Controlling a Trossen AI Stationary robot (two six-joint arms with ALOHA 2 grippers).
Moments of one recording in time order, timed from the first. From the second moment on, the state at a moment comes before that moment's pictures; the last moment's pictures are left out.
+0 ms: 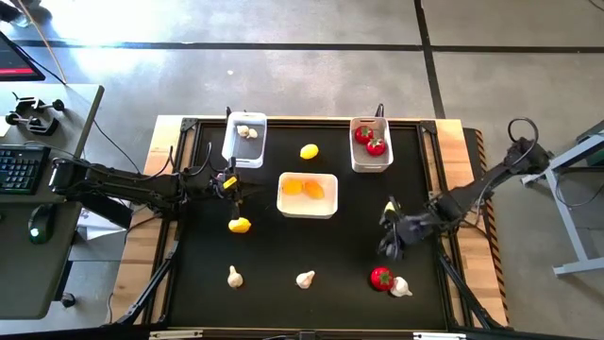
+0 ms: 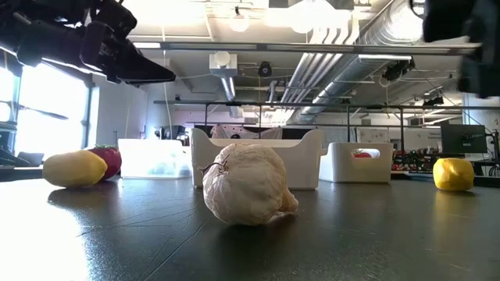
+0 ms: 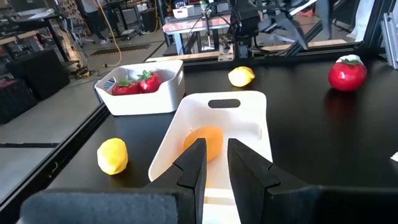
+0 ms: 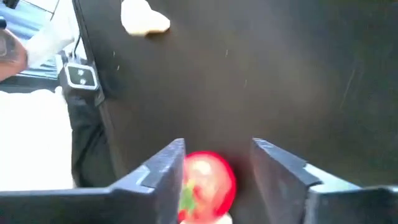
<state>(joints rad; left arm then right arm) 0.03 0.84 0.24 0.40 -0.14 0.13 0.54 1.01 0.66 -0.53 0.02 1.08</state>
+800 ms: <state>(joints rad) 0.03 0.84 0.24 0.39 -0.14 0.13 0.96 1.54 1.15 -1.00 0.11 1.69</state>
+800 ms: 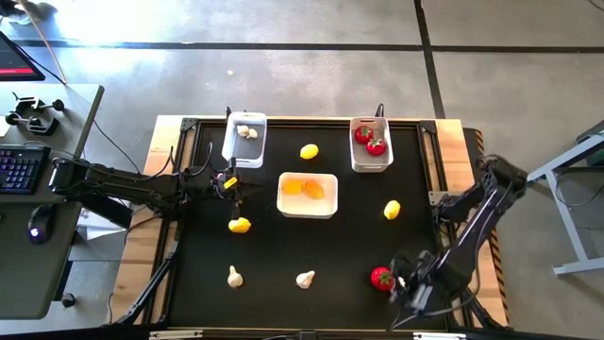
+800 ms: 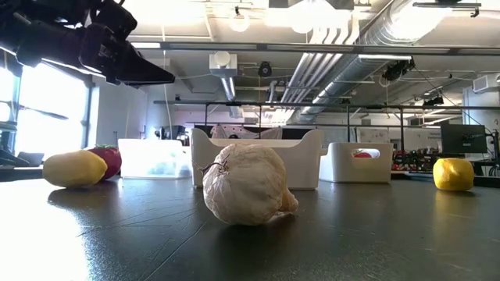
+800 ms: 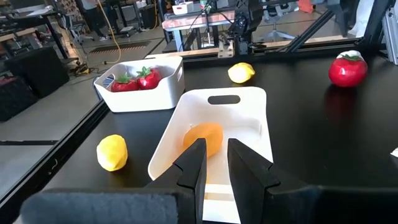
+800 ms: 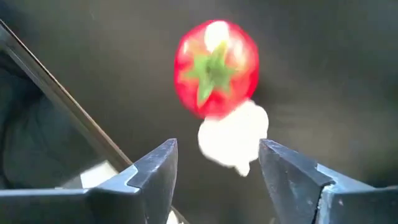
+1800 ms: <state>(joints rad) 0.04 0.84 0.24 0.39 -0.14 0.13 1.04 1.72 1.18 -1.08 0.12 1.77</state>
